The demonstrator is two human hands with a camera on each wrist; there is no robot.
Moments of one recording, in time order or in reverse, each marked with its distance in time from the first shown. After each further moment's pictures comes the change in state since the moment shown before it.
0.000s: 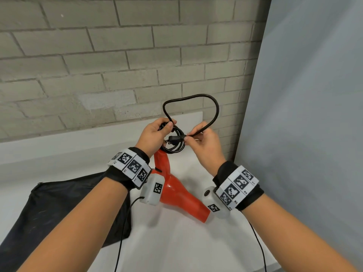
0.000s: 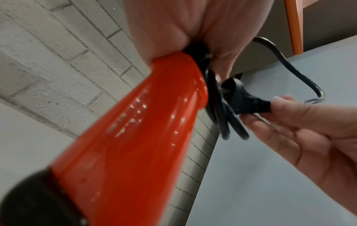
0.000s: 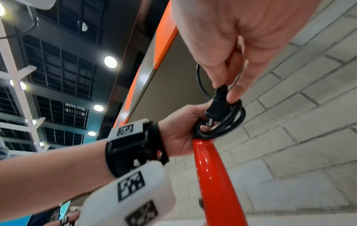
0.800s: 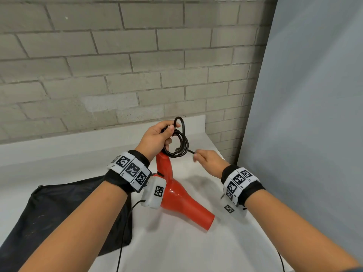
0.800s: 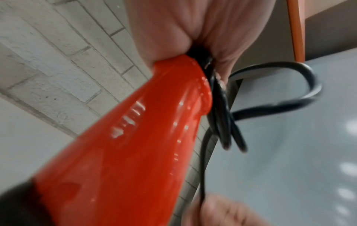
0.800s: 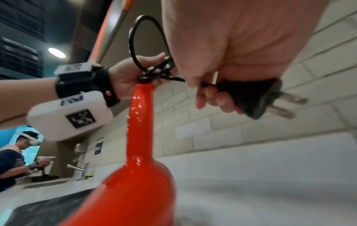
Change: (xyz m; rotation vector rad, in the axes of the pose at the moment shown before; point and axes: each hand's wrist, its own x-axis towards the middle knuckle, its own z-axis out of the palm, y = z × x) left_hand 0.007 -0.005 -0.006 -0.120 -0.088 0.011; right_hand 0.017 0.069 -0.019 -0.570 -0.507 0.242
